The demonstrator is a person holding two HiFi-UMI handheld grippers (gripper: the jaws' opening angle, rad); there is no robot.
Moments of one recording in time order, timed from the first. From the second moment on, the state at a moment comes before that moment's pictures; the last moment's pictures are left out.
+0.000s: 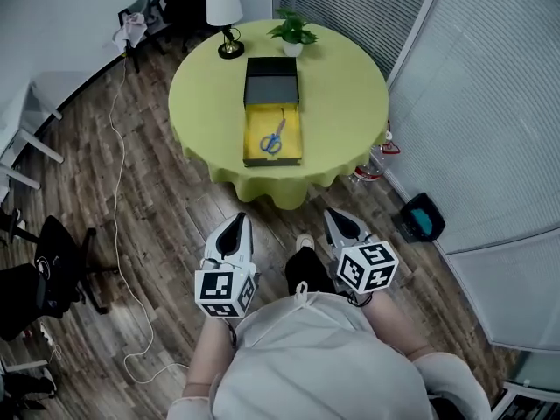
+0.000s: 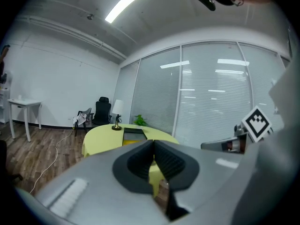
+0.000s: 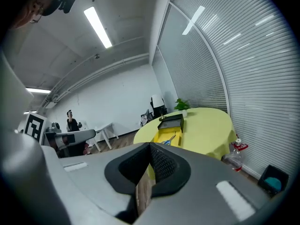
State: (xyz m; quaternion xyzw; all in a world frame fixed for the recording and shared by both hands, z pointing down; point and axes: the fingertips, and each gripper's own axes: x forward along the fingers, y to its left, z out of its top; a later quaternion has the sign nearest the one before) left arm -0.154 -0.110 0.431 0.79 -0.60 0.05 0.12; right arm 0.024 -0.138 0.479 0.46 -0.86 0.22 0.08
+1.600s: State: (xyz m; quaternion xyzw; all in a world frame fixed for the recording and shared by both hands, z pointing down) left arm -0.126 -0.456 0.694 0.73 -0.40 0.45 0.32; right arm -0.002 -0.461 0.601 0.43 -0.82 0.31 0.20
